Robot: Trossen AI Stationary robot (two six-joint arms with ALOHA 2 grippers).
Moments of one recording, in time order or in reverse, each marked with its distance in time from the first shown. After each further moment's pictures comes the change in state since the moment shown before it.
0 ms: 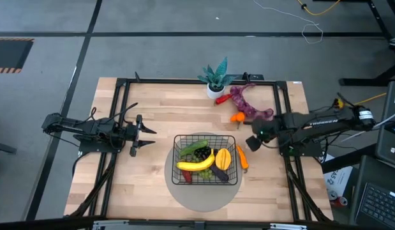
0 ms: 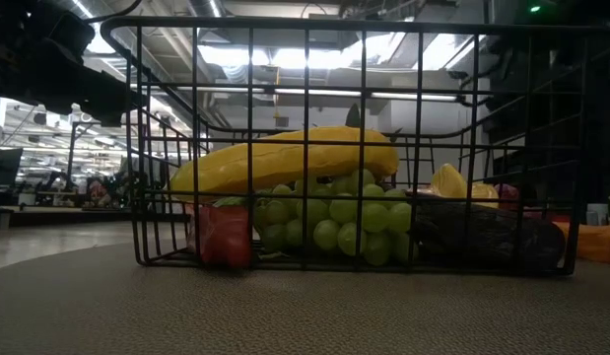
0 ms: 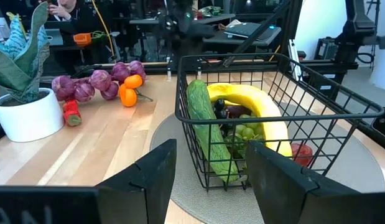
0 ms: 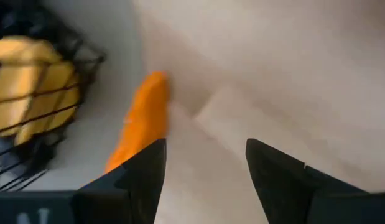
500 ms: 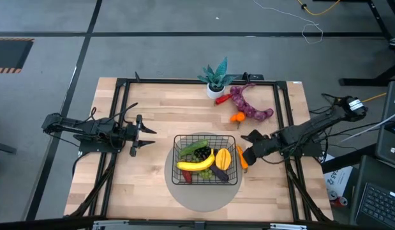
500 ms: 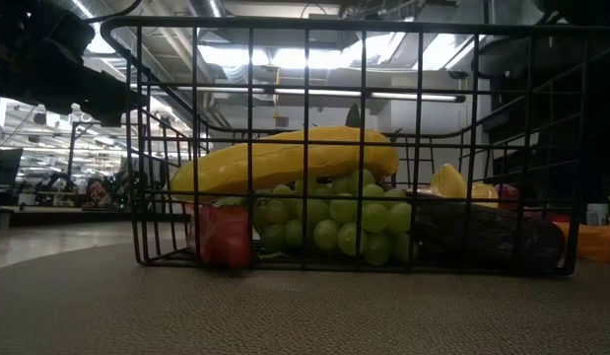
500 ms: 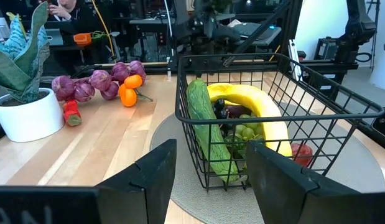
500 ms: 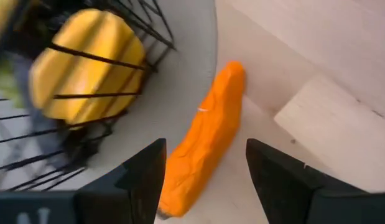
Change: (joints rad) left arm 0.000 0.000 0.000 0.000 0.000 0.000; right arm 0.364 0.113 -0.025 0.239 0.254 0.255
